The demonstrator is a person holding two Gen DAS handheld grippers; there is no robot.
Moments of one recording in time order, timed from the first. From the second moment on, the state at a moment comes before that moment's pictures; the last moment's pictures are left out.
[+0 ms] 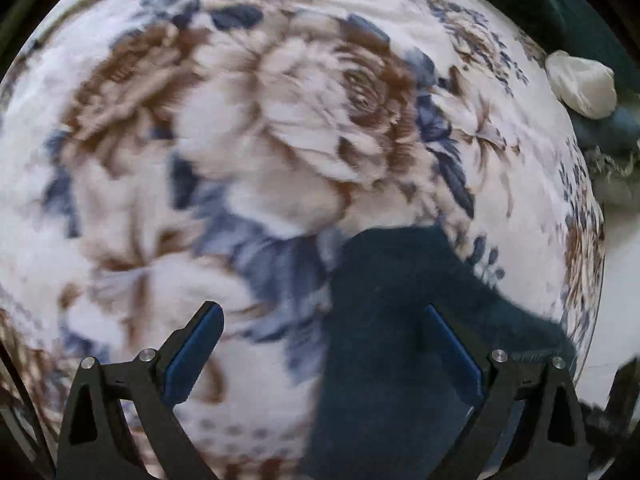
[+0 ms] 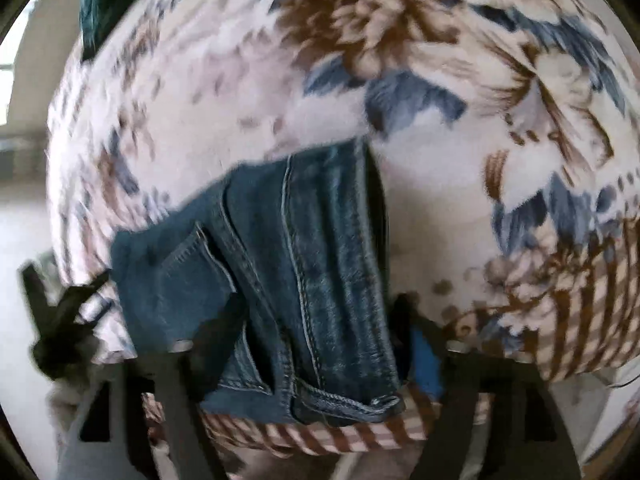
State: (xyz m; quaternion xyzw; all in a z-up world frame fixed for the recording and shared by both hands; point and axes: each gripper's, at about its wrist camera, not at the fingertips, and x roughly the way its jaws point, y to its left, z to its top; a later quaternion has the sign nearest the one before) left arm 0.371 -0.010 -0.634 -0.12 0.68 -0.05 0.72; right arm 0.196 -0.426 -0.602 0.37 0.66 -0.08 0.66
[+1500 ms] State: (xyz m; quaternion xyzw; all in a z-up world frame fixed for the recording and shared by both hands) left arm 0.300 -0.017 -0.650 -0.24 0.68 -0.21 0.66; right arm 0.161 -0.360 -0.673 0.61 0.51 -0.06 0.61
